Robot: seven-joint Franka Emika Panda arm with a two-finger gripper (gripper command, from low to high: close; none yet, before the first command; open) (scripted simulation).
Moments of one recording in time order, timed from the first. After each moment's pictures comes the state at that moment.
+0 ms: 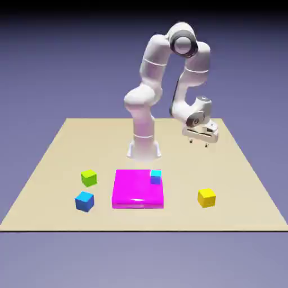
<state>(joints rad) 1.14 0.40 0.54 -2.92 -0.73 3.24 0.23</state>
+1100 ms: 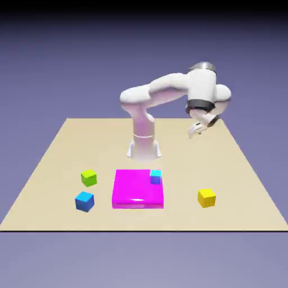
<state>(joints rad) 0.53 1.17 1.10 -2.45 -1.07 2.35 -0.57</state>
